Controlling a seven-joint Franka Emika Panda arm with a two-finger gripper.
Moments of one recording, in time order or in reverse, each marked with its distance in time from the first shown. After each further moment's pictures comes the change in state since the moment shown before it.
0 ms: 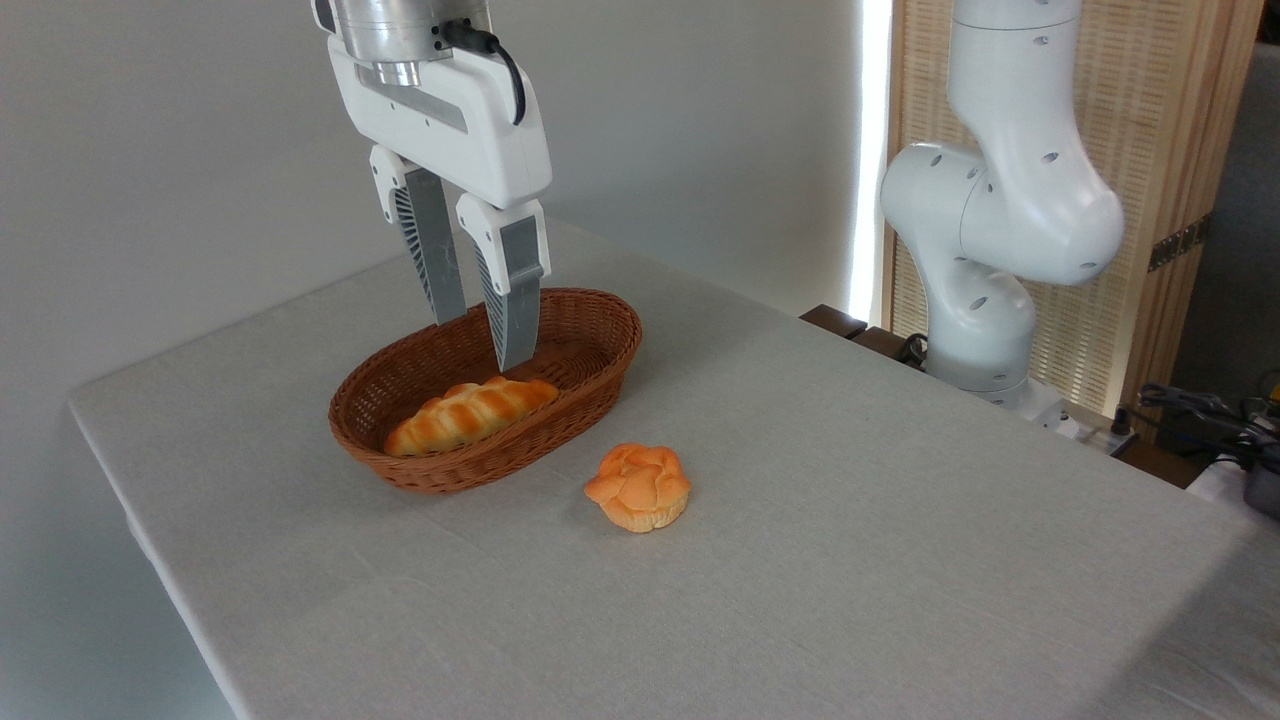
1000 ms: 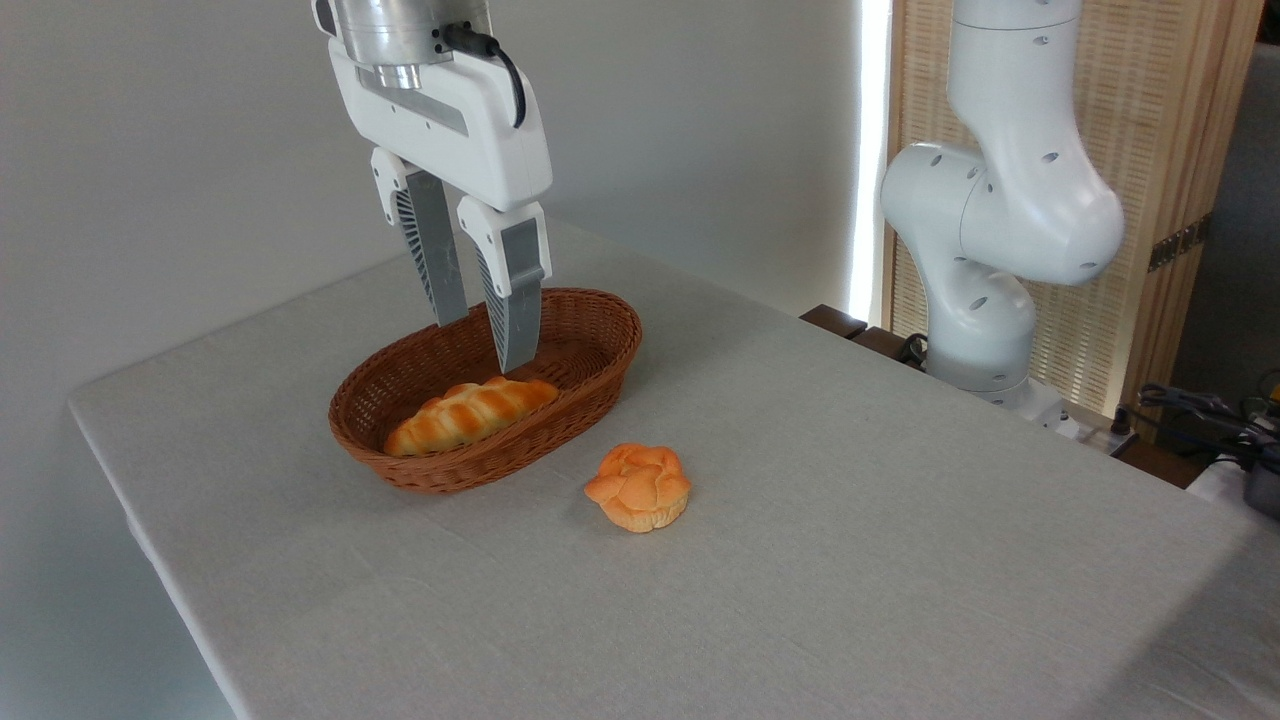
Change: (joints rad) arm 0.000 0.000 -0.001 -0.008 0.000 0.000 0.000
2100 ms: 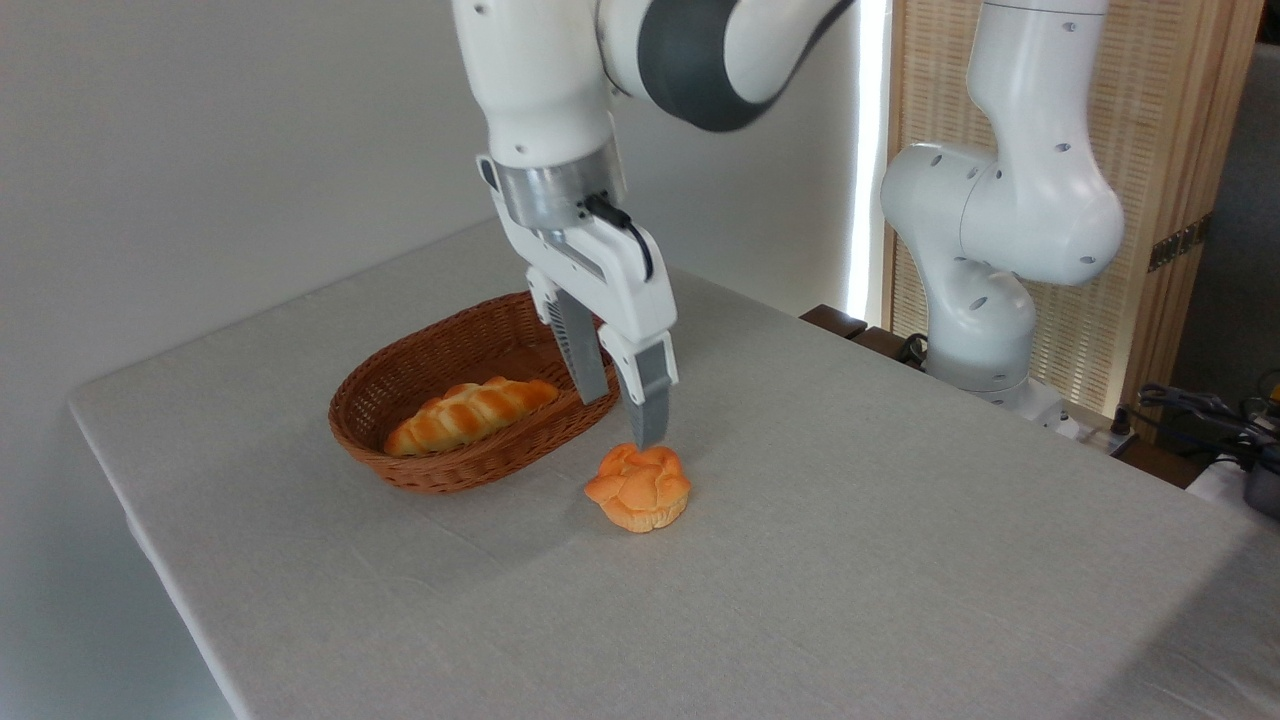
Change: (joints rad) arm -0.001 -0.240 -0.009 -0.581 0.000 0.238 0.125
